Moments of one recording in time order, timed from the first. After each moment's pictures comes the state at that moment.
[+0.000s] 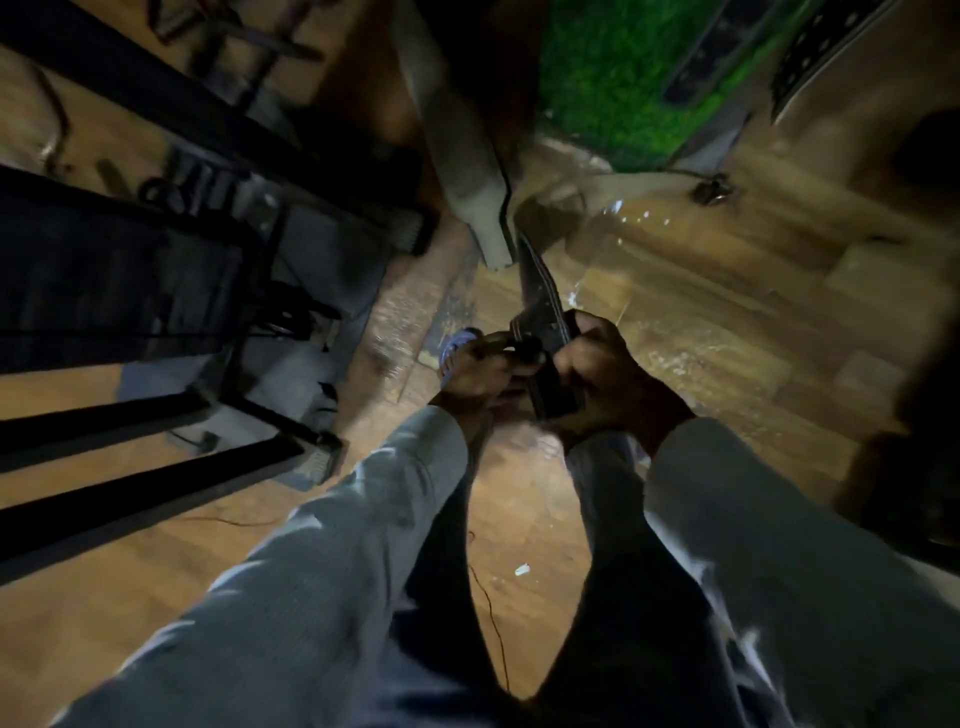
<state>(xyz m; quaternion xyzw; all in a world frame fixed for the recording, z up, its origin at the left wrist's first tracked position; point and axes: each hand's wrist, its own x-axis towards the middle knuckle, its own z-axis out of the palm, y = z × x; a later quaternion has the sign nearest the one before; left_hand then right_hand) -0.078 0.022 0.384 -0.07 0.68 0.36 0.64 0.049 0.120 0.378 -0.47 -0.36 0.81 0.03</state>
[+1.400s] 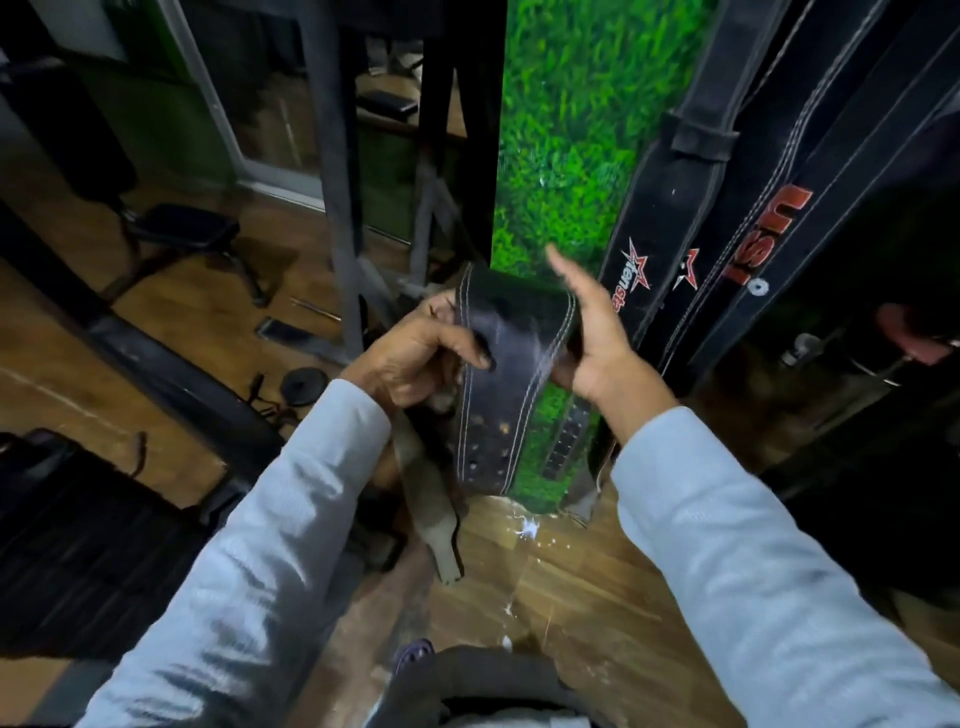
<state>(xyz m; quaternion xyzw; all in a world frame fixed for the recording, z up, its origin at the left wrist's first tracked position) -0.198 0.163 0.884 0.37 0.42 0.60 0.57 -0.036 0.264 0.918 -0.32 -0.38 0.84 0.21</state>
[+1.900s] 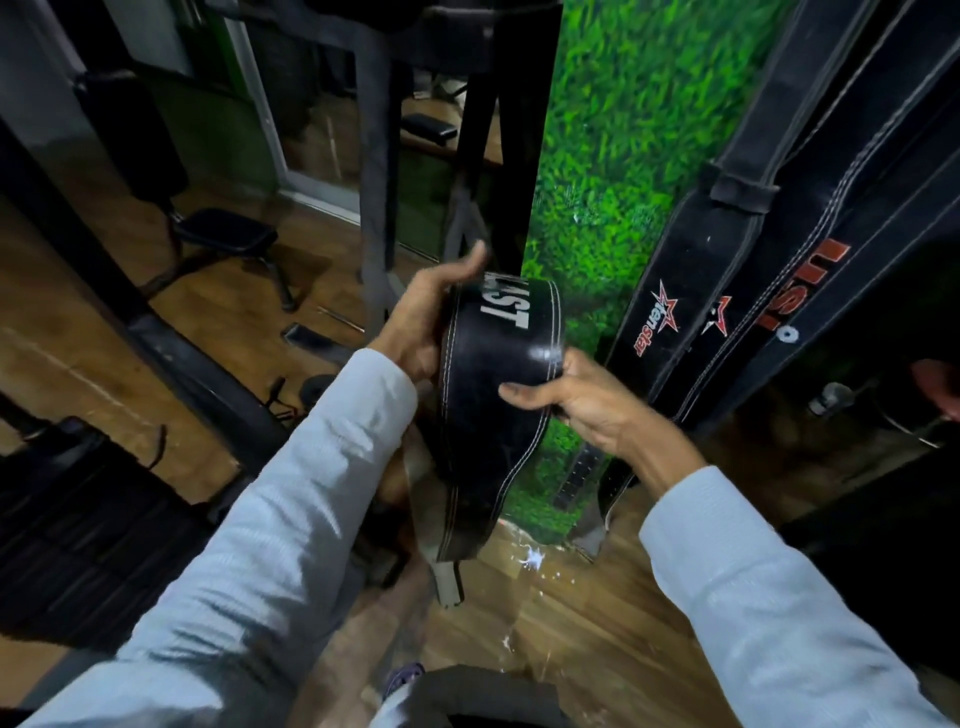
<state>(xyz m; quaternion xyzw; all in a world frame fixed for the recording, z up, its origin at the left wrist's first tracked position) -0.211 0.177 0.937 0.20 0.44 0.64 0.60 -0.034 0.256 0.901 -0.27 -0.62 0.72 0.15</state>
